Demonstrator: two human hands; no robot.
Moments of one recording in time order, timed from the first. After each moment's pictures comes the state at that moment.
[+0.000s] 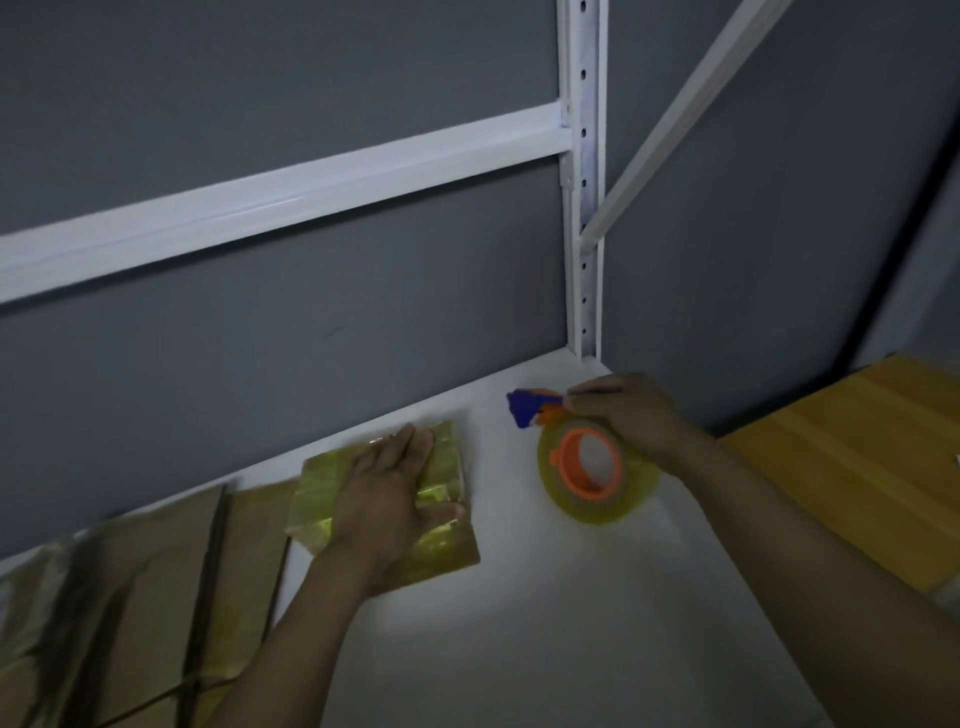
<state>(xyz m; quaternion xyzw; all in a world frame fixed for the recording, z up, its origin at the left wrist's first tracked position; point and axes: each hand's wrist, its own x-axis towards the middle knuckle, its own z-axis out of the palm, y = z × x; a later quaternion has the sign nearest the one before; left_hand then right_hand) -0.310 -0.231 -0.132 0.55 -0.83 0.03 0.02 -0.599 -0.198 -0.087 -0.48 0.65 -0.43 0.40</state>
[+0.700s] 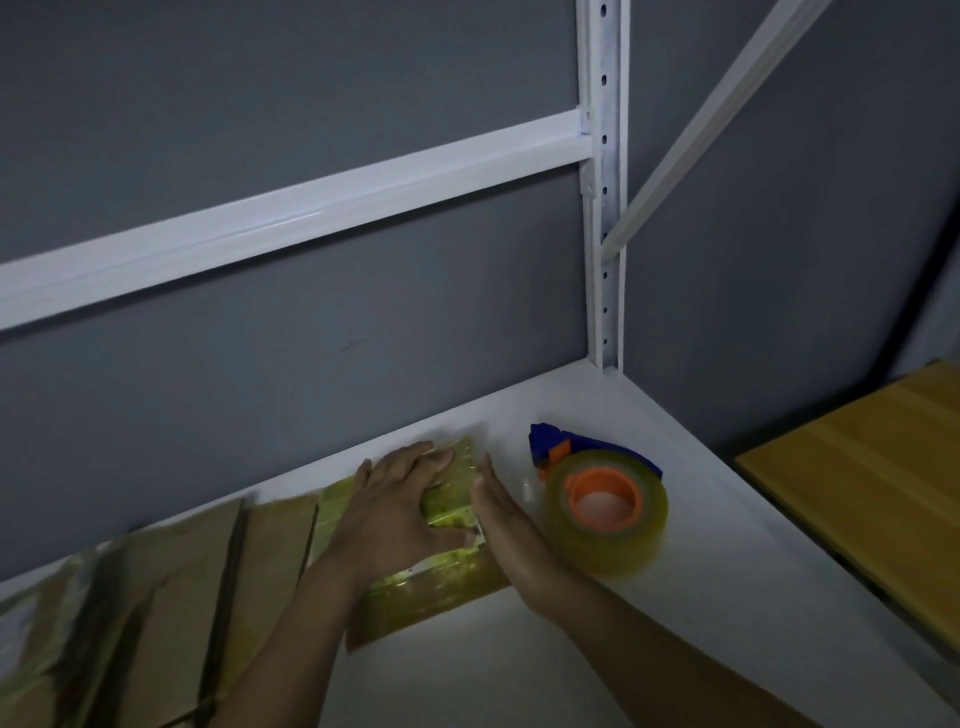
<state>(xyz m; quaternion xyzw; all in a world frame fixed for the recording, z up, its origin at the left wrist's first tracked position) -0.295 -0.244 -0.126 0.53 -0.85 -0.06 0.03 -0.455 -0.180 -0.137 -0.43 0.53 -0.40 0.61</state>
